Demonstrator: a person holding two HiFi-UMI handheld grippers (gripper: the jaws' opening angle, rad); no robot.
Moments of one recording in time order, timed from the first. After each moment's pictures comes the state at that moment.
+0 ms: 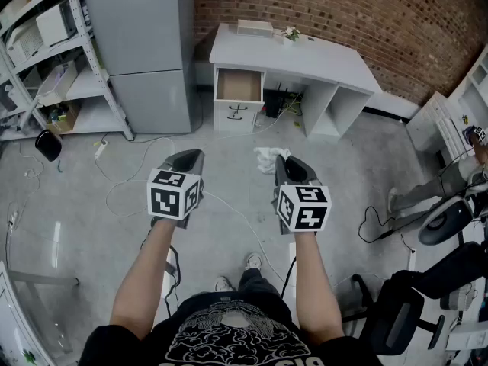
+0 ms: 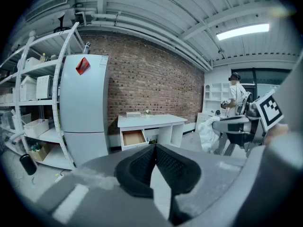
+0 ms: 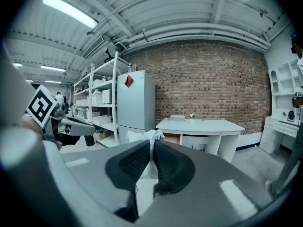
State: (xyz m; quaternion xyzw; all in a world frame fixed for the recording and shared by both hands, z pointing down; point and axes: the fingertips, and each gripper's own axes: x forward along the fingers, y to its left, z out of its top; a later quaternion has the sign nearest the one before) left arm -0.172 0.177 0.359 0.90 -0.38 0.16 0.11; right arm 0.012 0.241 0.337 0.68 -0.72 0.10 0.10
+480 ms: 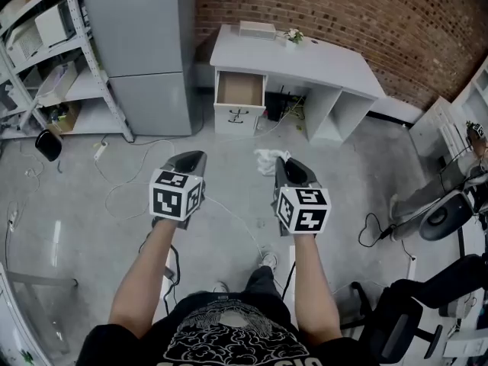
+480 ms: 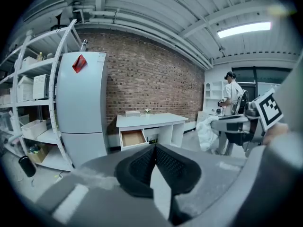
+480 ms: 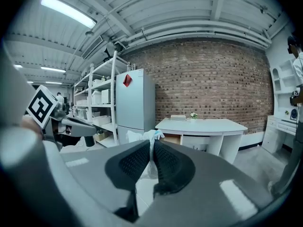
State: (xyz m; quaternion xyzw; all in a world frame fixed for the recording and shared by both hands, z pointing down) left arm -0.146 0.146 0.365 0.90 -0.38 0.17 0.11; right arm 0.034 0.206 0.345 0.67 -0.73 0.11 0.10
